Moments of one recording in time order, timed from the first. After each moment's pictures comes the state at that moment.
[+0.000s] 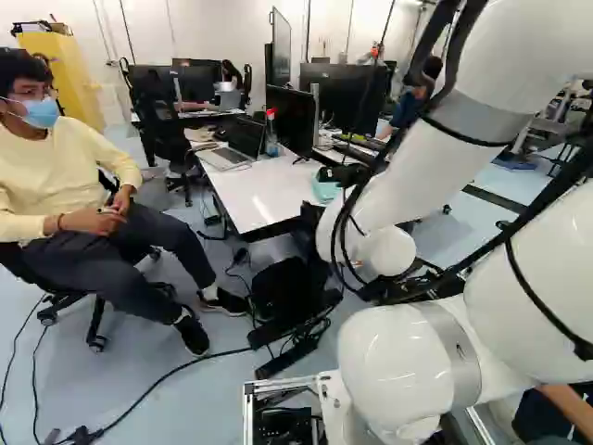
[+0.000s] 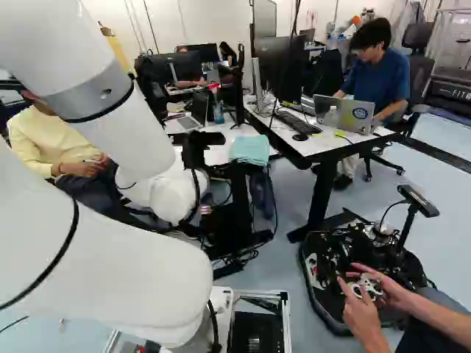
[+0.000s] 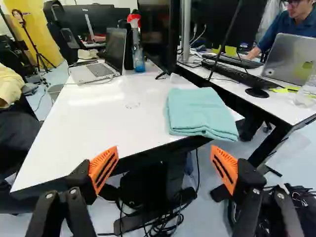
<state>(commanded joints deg) 0.0 16.0 -5.0 0.0 50.0 0.0</state>
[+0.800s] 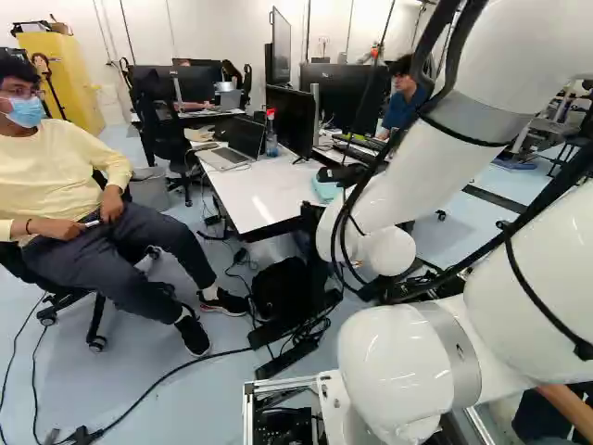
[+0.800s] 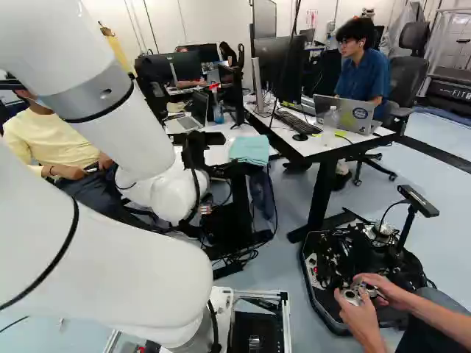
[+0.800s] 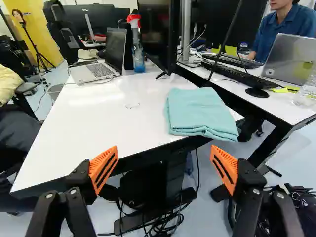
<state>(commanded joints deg) 0.0 16.0 -5.0 0.0 50.0 0.0</state>
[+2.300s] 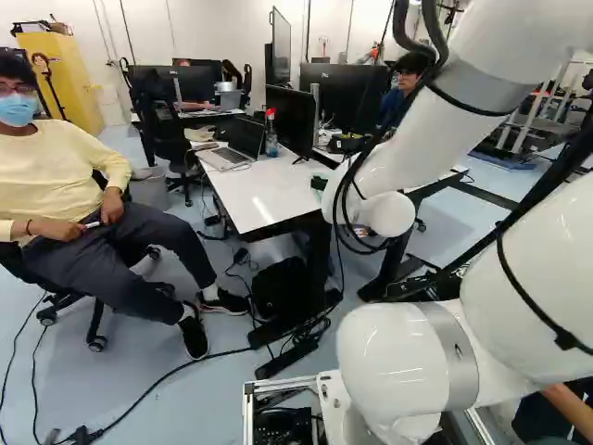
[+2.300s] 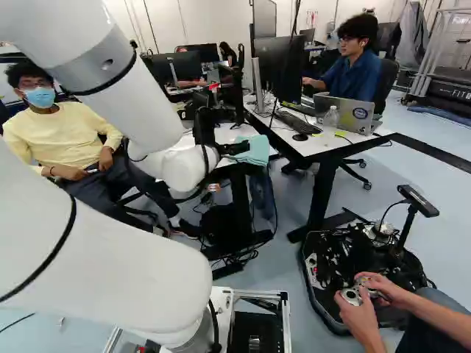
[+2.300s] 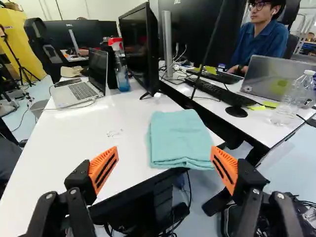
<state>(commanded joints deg) -5.5 14.3 -15.1 0.0 44.3 0.0</state>
